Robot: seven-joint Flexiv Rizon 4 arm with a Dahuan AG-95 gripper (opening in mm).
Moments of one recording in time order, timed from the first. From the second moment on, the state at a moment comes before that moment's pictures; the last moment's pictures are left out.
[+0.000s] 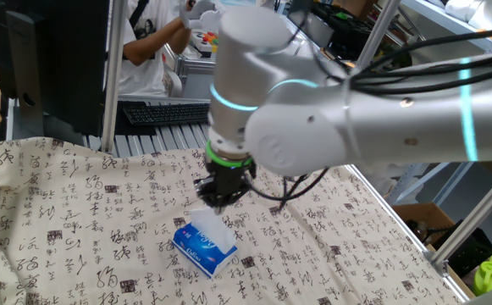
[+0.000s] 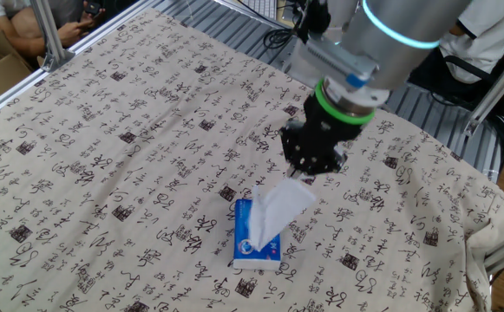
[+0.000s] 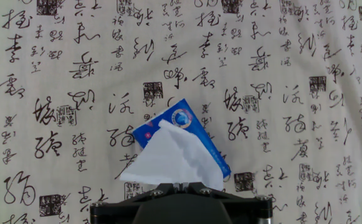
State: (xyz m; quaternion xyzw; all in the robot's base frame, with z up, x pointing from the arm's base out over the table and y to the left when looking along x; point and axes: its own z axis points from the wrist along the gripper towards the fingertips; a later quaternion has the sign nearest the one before) arm 0.493 0.146 0.205 0.03 1.00 -0.07 0.06
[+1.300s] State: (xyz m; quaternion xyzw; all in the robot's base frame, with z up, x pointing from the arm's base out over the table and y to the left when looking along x) arm 0.458 0.122 0.233 0.06 1.00 -0.07 0.02
